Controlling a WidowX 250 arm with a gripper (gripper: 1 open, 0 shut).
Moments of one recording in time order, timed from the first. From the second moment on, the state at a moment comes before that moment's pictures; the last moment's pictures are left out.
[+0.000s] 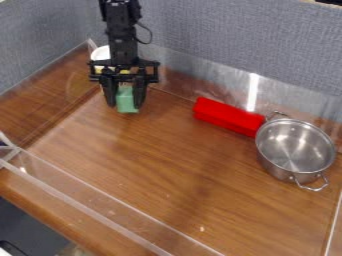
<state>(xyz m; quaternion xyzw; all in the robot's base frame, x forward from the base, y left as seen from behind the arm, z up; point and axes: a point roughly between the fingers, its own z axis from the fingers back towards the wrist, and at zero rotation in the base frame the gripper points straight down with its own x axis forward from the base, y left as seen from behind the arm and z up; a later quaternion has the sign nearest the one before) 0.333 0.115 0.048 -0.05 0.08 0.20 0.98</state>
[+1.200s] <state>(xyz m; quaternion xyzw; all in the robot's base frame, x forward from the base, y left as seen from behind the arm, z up) 0.311 0.086 0.159 -0.07 -0.02 0.15 0.99</state>
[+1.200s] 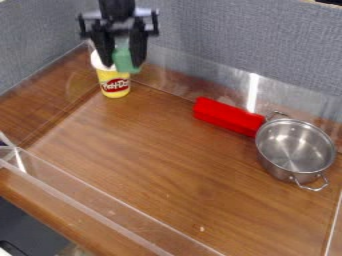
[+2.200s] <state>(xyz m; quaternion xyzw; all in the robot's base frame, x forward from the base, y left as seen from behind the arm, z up) 0.227 -0.043 0.148 -0.07 0.03 -0.05 1.00</state>
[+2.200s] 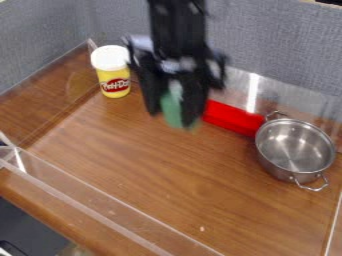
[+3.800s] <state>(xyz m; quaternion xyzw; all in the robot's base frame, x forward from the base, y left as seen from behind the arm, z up) 0.221 -0.086 0.037 -0.04 0.06 -0.11 0.99</state>
